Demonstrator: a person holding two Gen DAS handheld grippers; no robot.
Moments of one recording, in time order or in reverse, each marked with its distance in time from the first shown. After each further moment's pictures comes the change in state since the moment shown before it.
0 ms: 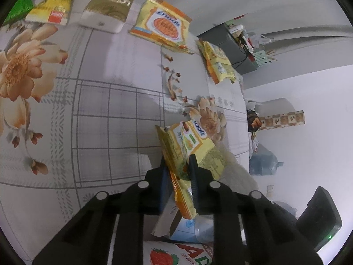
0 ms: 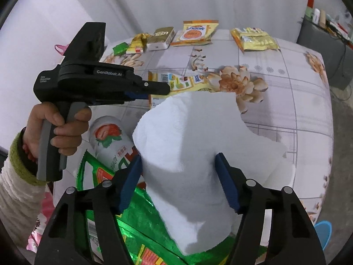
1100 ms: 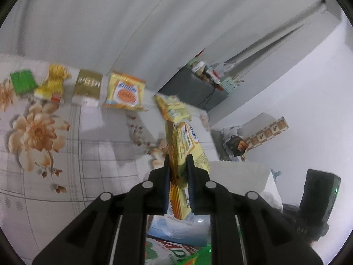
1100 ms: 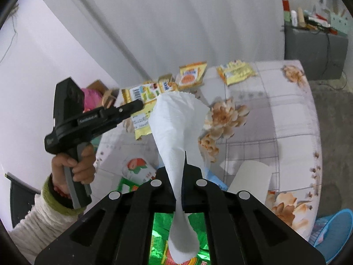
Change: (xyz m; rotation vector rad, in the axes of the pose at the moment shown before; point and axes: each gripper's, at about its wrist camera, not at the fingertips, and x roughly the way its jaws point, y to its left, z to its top) left arm -0.088 -0.052 -0.029 0.232 -0.325 -0.067; right arm -0.085 -0.023 -0.007 0.164 -0.256 0.127
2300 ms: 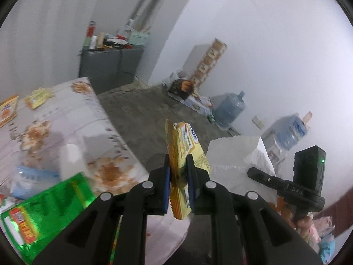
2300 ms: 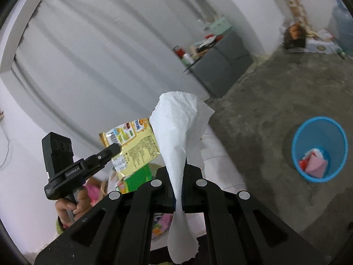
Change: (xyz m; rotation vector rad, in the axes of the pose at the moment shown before) left arm 0.035 -0.290 -0.171 0.526 0.247 -0.185; right arm -0.242 -0.128 -0.219 0.541 -0.531 -0.105
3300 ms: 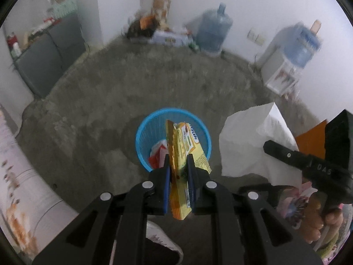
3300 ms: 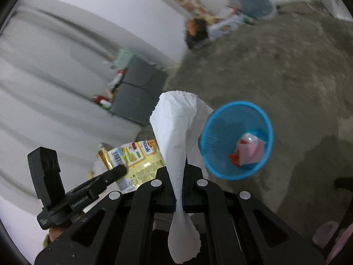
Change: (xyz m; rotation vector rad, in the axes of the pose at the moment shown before) left arm 0.322 -0.166 -0.033 0.350 0.449 0.085; right arm -0.048 -0.225 -0.001 0.455 -0.119 -0.282
